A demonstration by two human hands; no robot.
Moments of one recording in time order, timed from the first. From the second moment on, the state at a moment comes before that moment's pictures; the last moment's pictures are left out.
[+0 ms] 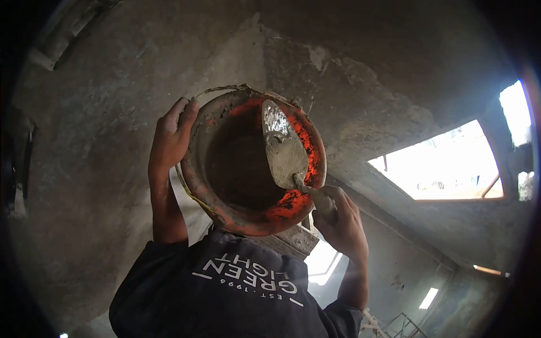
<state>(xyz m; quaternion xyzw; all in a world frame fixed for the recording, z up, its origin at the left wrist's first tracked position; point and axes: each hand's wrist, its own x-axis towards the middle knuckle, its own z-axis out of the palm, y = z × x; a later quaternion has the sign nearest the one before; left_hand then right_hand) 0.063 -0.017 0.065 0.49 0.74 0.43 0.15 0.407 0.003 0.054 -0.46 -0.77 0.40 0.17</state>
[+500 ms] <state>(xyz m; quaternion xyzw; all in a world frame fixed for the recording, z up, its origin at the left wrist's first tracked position) 0.073 -0.124 0.060 0.34 0.85 0.39 0.09 0.385 0.022 0.063 -0.41 -0.77 0.47 0.16</state>
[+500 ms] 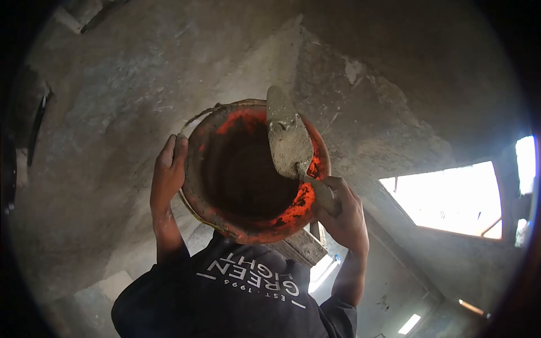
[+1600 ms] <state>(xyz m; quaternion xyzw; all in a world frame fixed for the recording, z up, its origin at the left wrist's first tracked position) 0.097 -0.129 0.129 0.45 0.76 0.46 -0.02 0.336 0.020 0.121 -0.22 -0.88 0.39 0.14</state>
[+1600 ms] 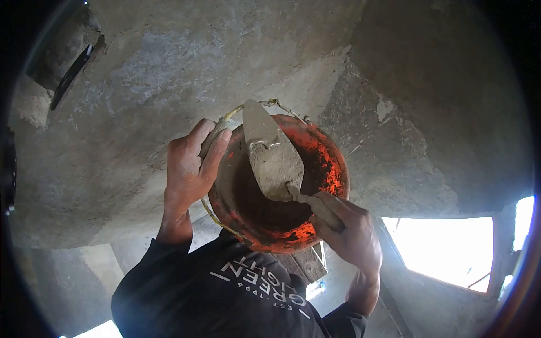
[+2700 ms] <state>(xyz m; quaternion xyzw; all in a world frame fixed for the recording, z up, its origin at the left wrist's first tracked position) 0.108 -0.120 0.136 0.51 0.74 0.44 -0.05 0.250 0.075 0.184 -0.14 -0.91 0.36 0.13</state>
